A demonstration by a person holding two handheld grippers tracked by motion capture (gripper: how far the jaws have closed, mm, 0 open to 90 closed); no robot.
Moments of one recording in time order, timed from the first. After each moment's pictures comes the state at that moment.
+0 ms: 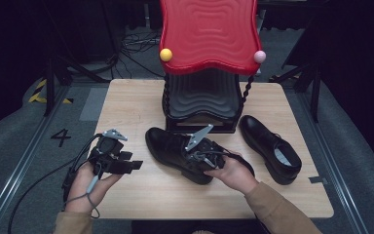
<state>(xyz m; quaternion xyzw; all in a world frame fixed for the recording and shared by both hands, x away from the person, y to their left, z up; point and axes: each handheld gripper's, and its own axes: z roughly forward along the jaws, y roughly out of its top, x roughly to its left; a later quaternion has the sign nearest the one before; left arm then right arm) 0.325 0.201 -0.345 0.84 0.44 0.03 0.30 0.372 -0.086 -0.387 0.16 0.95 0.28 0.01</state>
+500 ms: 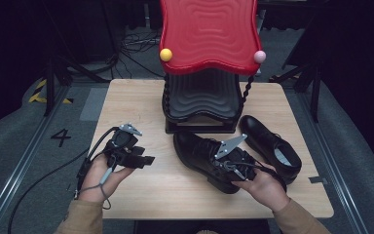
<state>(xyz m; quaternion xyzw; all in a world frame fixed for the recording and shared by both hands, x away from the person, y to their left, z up) 0.345 0.173 -0.343 0.86 0.40 0.02 0.30 0.336 -0.153 -0.370 0.22 0.94 0.26 0.05</state>
